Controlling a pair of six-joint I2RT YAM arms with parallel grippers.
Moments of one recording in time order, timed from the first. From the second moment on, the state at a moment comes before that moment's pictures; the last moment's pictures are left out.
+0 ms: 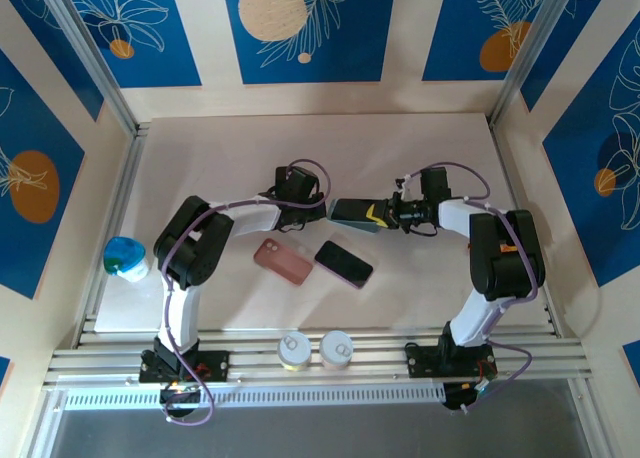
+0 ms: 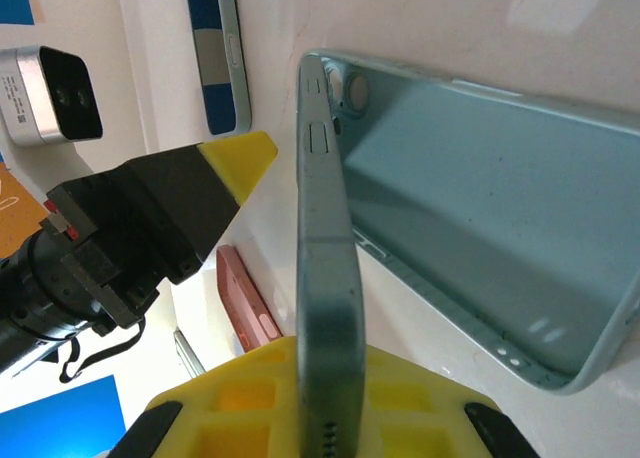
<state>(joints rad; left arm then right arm) -0.63 2.04 1.28 -0.07 0.08 -0.74 0.08 1.73 0.89 -0.15 -0.89 0.60</state>
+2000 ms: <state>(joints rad) -0.62 2.09 1.27 0.02 0.11 -0.76 0.14 1.83 1.00 -0.24 -0.83 0.61</state>
